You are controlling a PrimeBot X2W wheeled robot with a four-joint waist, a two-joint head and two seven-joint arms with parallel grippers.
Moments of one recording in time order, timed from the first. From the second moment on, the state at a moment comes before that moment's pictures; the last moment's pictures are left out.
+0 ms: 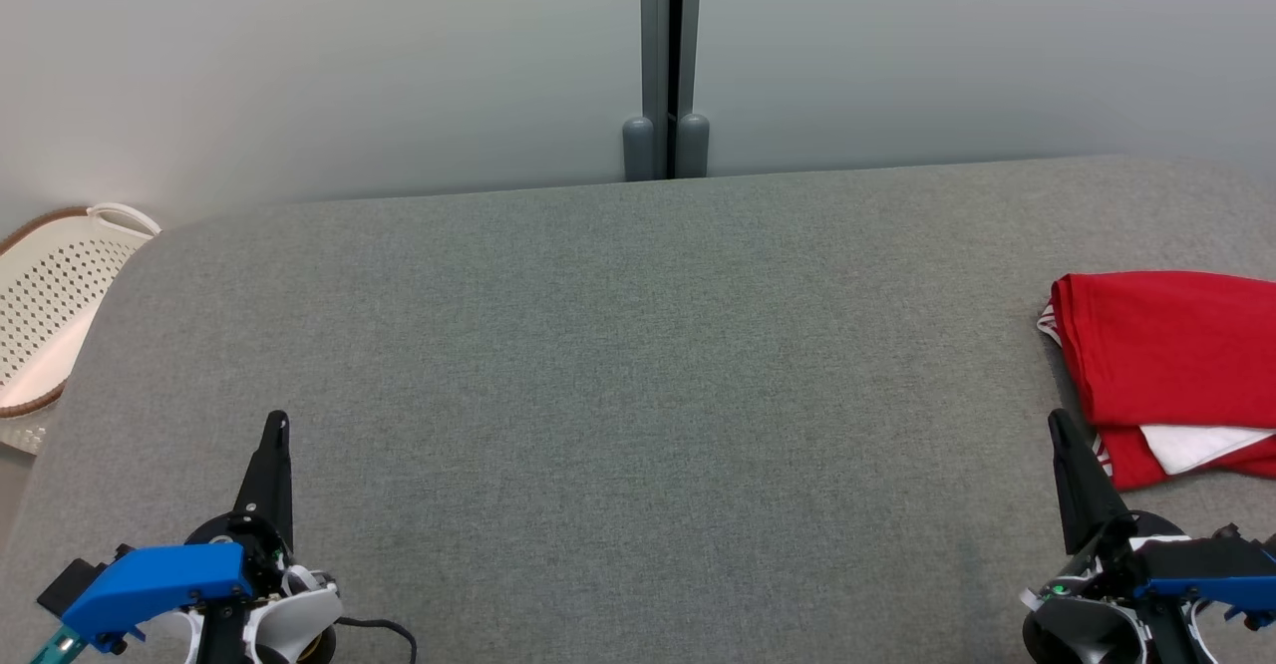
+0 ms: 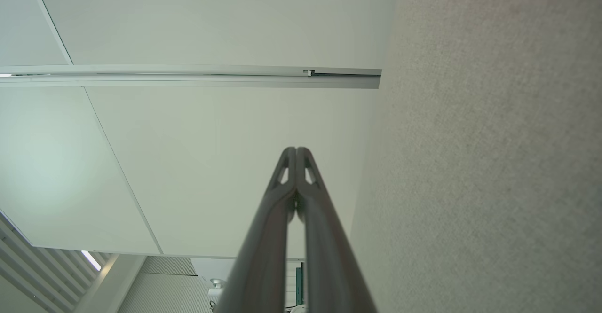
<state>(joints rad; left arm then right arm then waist) -0.10 0.05 0.12 0.25 -1.61 -0.13 0.11 -0.10 -0.05 -0.11 0.25 1.61 0.13 0.11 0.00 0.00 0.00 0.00</state>
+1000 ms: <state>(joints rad) -0.10 0.05 0.12 0.25 -1.61 -0.13 0.11 -0.10 -0.05 -0.11 0.25 1.61 0.13 0.11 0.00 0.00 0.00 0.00</state>
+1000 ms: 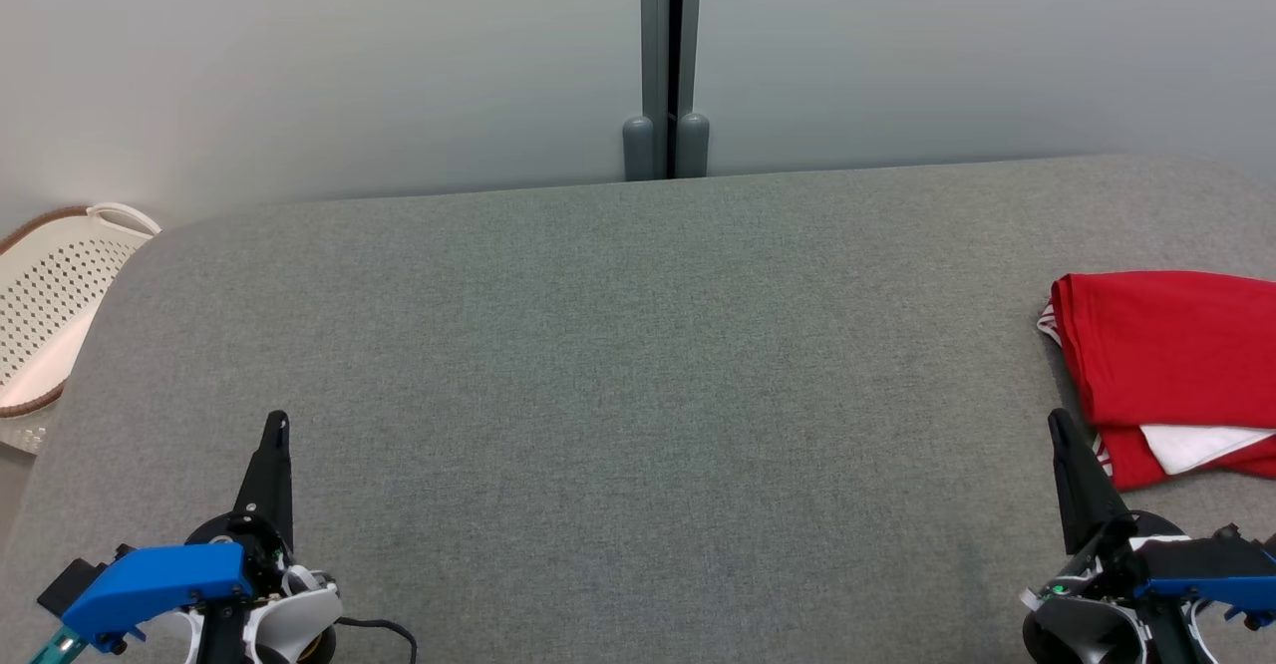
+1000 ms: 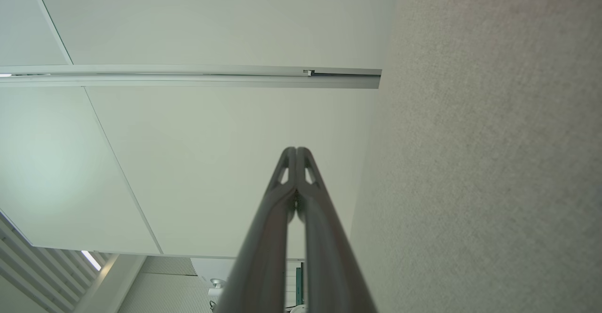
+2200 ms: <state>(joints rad) -0.10 0.05 0.12 0.25 -1.61 -0.13 0.11 -0.10 -0.05 -0.11 0.25 1.61 0.13 0.11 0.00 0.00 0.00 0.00</state>
